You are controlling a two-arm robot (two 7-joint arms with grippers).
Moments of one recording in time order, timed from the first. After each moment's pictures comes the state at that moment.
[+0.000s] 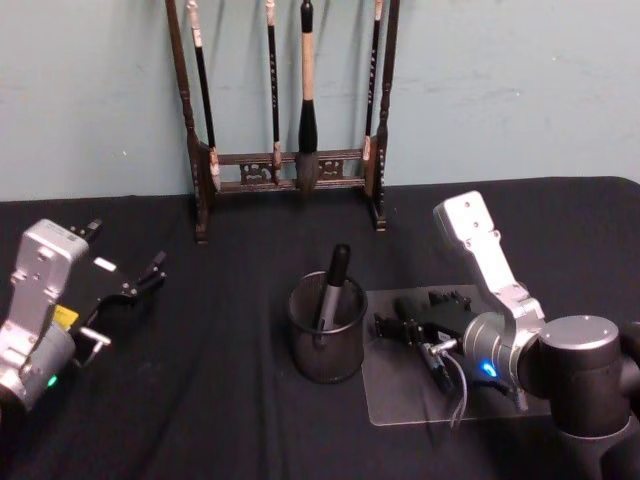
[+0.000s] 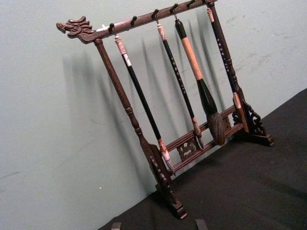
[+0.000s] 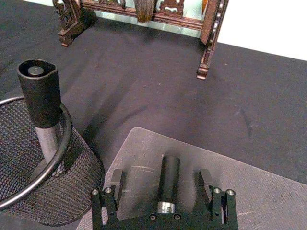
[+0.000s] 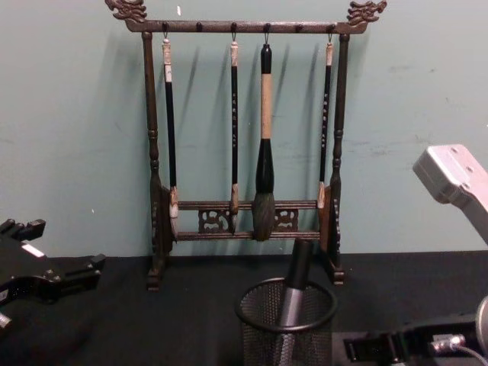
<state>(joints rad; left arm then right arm) -0.20 0.60 0.45 -1.41 -0.25 -0.12 0.03 0.22 0.21 -0.30 -1.51 0.15 0.66 0.18</state>
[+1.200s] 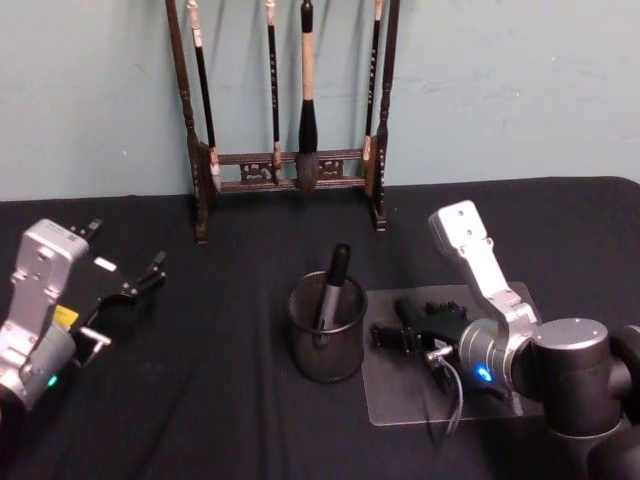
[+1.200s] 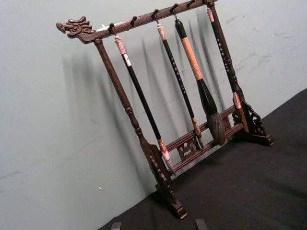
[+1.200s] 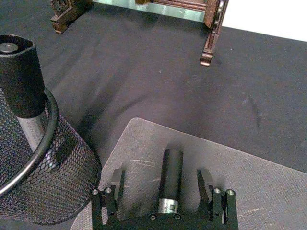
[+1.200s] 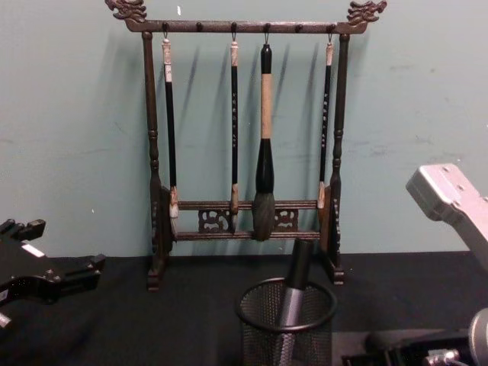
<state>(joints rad) -0.20 0.60 0.45 -1.41 -0.25 -0.12 0.03 0.23 0.15 -0.25 -1.46 0.06 0.67 0.24</state>
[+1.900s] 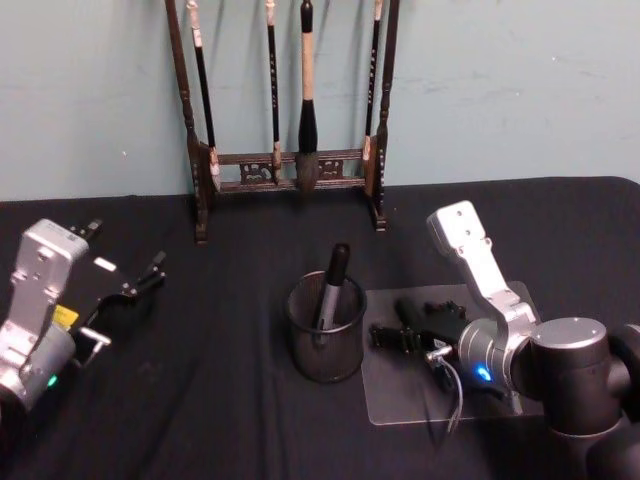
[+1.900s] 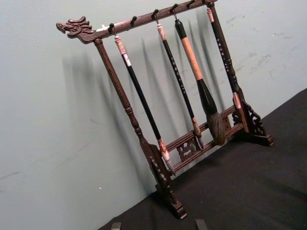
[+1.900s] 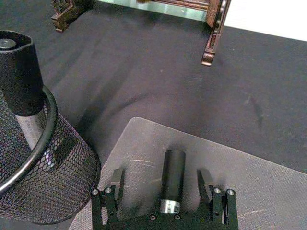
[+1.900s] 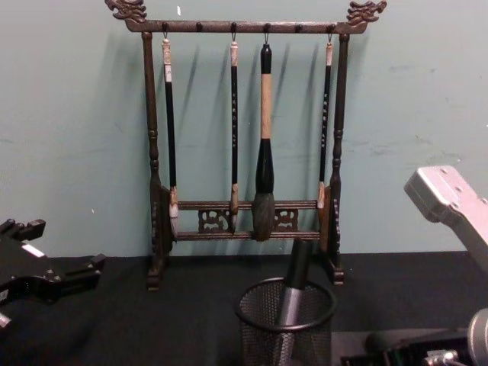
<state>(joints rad) -0.20 0.60 0.45 -1.41 -0.25 -0.12 0.03 0.23 0.14 -0.25 -1.44 0.04 0.66 0.27</state>
